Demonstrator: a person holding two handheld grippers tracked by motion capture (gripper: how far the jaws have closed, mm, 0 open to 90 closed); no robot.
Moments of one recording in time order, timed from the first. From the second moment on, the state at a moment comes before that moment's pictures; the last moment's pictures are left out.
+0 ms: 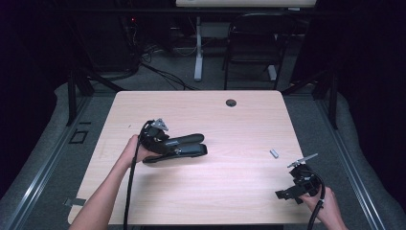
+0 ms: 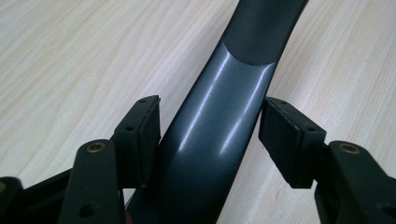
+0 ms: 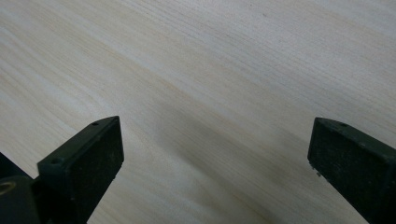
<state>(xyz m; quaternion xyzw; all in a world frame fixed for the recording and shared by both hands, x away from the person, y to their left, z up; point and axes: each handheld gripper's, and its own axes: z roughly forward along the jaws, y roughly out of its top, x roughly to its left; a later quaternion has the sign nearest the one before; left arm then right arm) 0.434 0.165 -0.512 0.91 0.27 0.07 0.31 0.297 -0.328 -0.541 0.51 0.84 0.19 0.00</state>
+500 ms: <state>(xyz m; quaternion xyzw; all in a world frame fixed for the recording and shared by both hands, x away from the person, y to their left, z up) 0.428 0.152 -0.510 0.91 0.28 0.06 0.29 0.298 -0.329 -0.541 0.51 0.84 0.18 0.01</state>
